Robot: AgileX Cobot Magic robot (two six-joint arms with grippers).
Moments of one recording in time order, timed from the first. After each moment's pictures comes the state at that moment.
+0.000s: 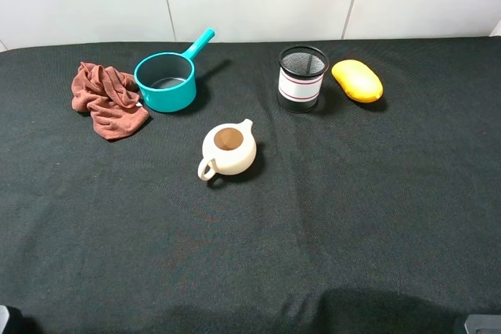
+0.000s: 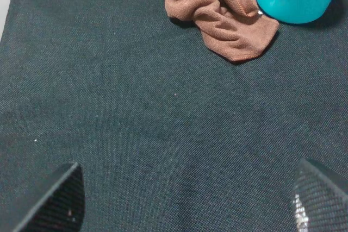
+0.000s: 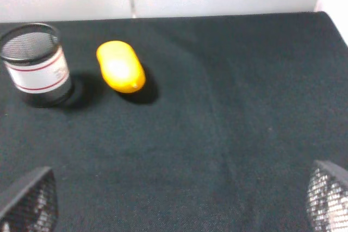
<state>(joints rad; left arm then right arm) -0.03 0.00 -0.48 0.08 1.07 -0.07 0.00 0.00 -0.50 0.05 1.03 -0.07</state>
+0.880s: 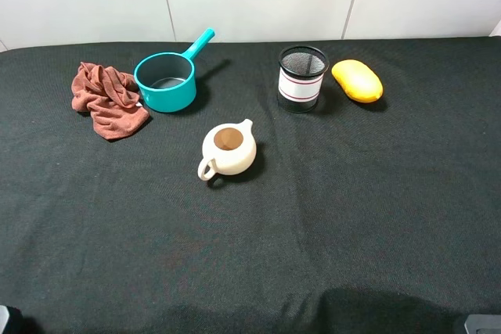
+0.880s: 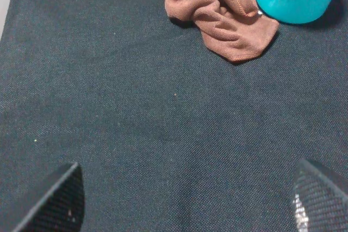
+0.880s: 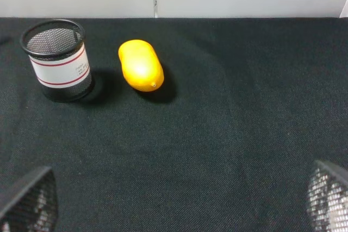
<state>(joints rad) -0.03 0.00 -0.48 0.08 1.07 -0.07 0.04 0.00 -0.50 0.06 1.03 -0.08</state>
